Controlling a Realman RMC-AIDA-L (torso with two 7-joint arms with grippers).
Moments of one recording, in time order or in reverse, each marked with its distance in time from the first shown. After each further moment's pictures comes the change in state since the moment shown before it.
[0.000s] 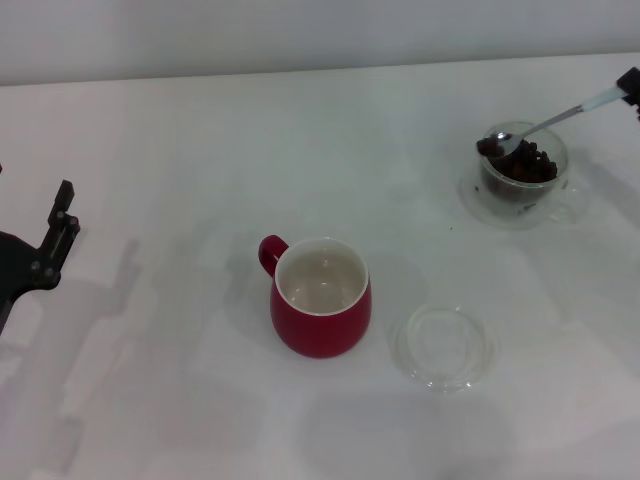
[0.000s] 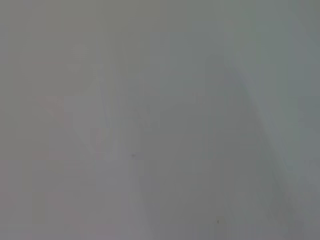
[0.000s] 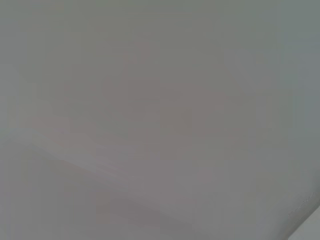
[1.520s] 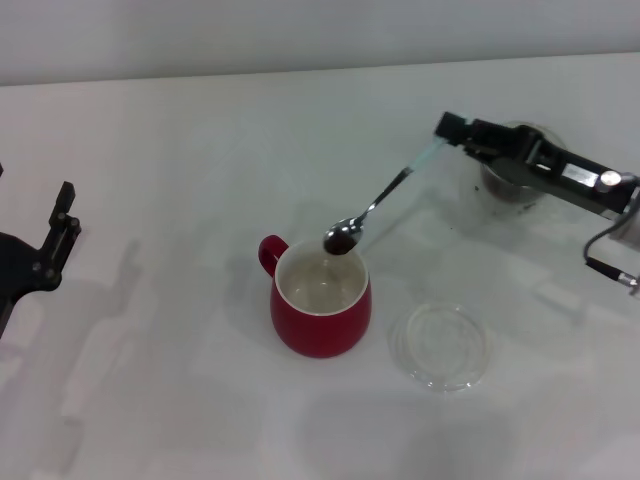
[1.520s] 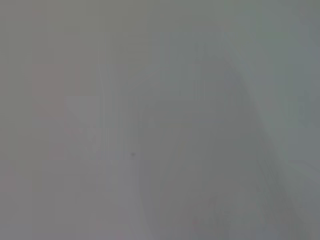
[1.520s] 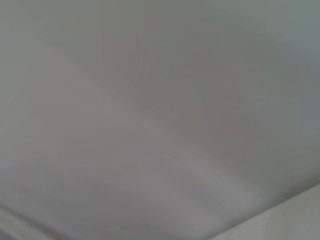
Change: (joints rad) left arm 0.001 -0.003 0.000 -0.003 0.000 0.000 0.000; right arm 0.112 0.021 -0.328 0.076 0.013 0.151 -0.098
